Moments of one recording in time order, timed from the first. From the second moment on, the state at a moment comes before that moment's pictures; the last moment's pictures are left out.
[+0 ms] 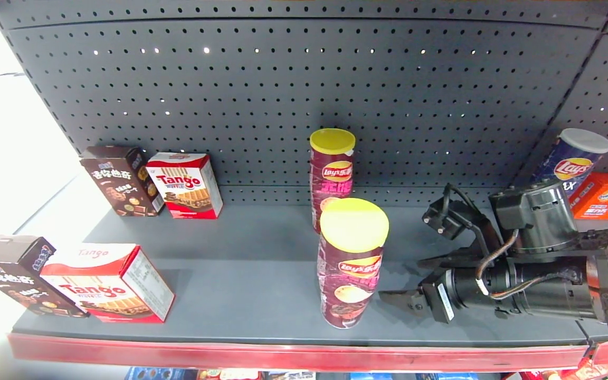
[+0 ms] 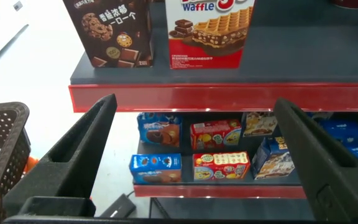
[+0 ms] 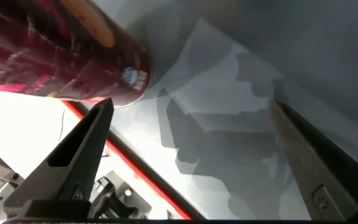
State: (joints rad) left arm 0.00 0.00 0.00 0.00 0.00 0.01; right arm 0.61 1.59 -0.84 -0.18 0.08 -0.03
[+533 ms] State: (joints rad) left arm 0.00 0.00 0.00 0.00 0.00 0.01; right arm 0.65 1.62 -0.86 -0.18 0.08 -0.03
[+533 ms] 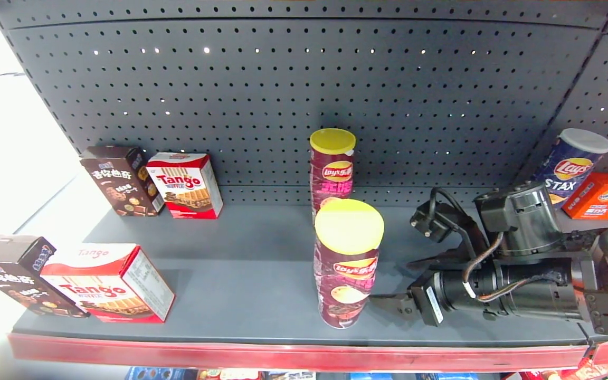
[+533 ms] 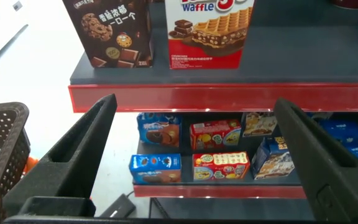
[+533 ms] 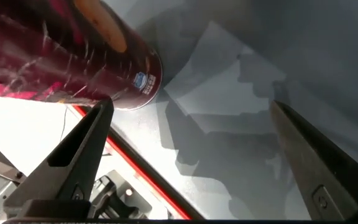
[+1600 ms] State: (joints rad) left arm 0.00 0.00 0.00 0.00 0.00 0.01; right arm 0.65 1.63 -0.87 -0.18 0.09 -0.03
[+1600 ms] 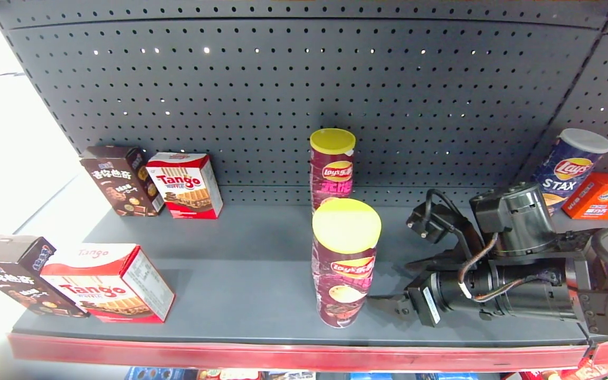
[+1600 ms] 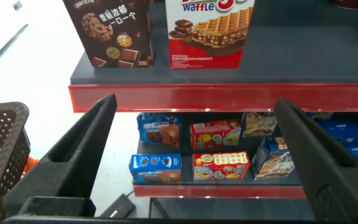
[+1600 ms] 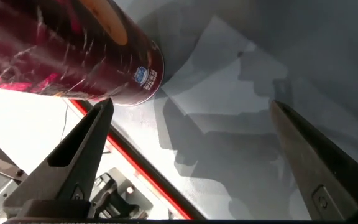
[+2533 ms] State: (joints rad) left arm 0.00 0.00 0.00 0.00 0.00 0.01; right arm 0.61 1.50 -0.85 -0.18 0.04 -0.02
